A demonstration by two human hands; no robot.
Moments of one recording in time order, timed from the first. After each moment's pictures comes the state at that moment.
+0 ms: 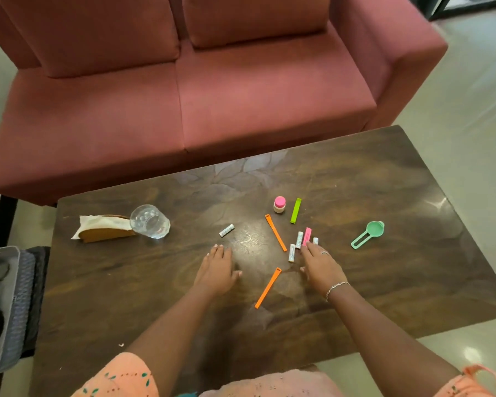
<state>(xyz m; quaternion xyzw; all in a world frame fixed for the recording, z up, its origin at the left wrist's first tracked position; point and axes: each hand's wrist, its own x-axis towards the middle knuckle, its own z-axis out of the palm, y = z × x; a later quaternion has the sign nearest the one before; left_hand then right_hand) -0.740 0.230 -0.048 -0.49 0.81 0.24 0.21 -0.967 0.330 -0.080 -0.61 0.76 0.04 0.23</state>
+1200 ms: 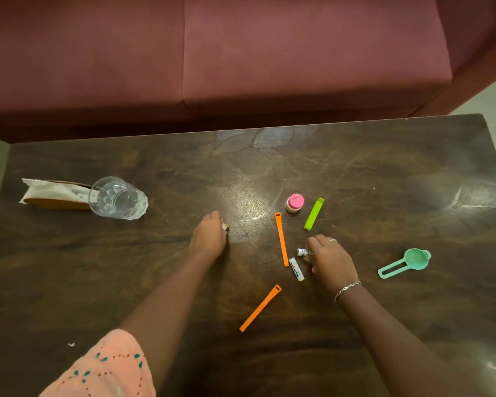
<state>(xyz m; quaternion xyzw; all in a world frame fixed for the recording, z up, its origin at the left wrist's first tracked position) -0.782 0.141 -0.156 -0.66 0.69 0.28 0.05 -1.008 0.254 -0.145 -0.64 0.72 0.05 0.25</state>
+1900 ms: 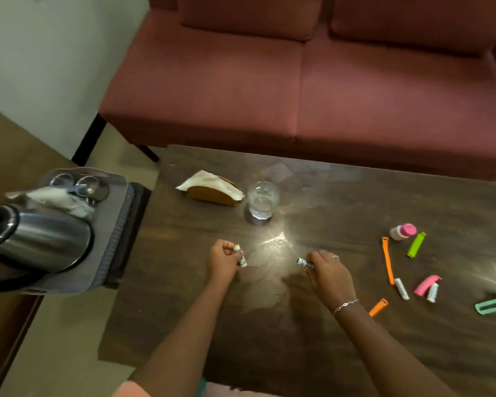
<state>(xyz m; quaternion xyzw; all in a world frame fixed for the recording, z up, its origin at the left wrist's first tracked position) -0.535 0.187 -0.085 -0.74 0.32 0.52 -0.27 -0.747 0.239 -0.064 -0.66 0.72 -0.07 0.22</state>
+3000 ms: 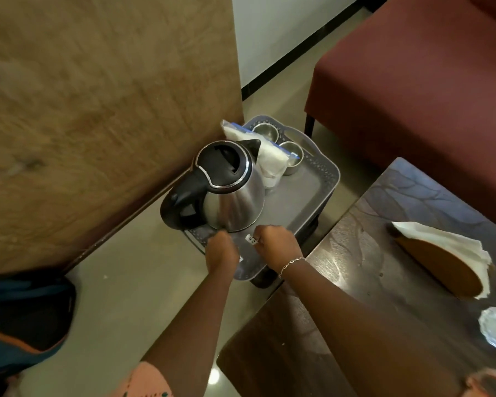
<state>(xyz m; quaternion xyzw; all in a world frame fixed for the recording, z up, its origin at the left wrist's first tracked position) -0.132 0.177 -0.167 -0.92 0.19 0.33 -0.12 -0.223 0.107 -0.152 -0.86 0.40 0.11 0.30</state>
